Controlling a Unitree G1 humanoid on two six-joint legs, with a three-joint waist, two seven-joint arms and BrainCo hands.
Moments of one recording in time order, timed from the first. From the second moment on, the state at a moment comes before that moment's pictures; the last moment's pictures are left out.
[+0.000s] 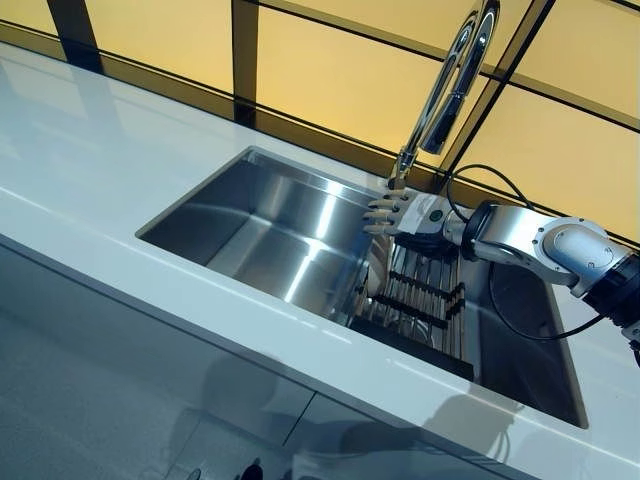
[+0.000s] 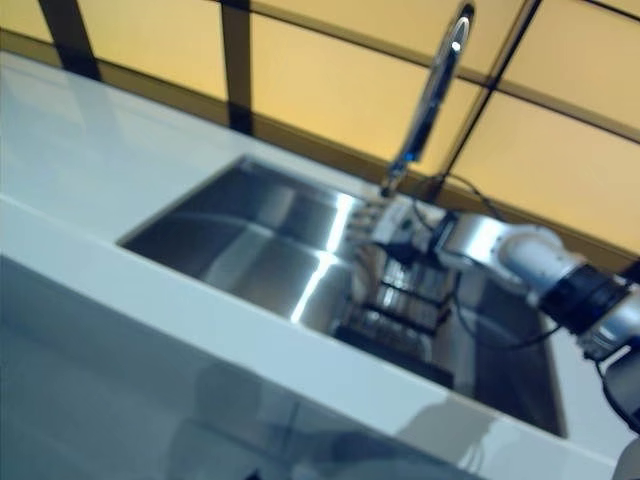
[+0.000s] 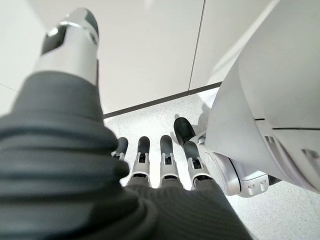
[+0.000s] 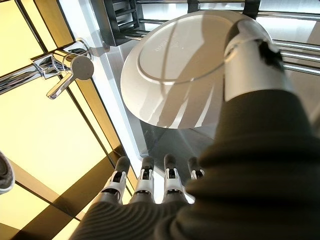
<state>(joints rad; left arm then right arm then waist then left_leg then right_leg) 0.04 0.28 0.10 1.18 -0.93 0.04 -0.20 -1.19 -1.09 0.96 0.18 -0.79 -0.35 0.14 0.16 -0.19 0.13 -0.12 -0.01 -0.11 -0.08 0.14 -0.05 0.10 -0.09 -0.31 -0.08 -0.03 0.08</state>
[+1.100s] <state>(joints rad) 0.03 0.29 0.09 1.17 -0.96 0.04 -0.20 -1.30 -1.07 1.03 0.17 -0.76 -0.30 0.17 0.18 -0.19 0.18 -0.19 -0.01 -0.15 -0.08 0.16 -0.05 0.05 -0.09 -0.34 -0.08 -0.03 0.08</state>
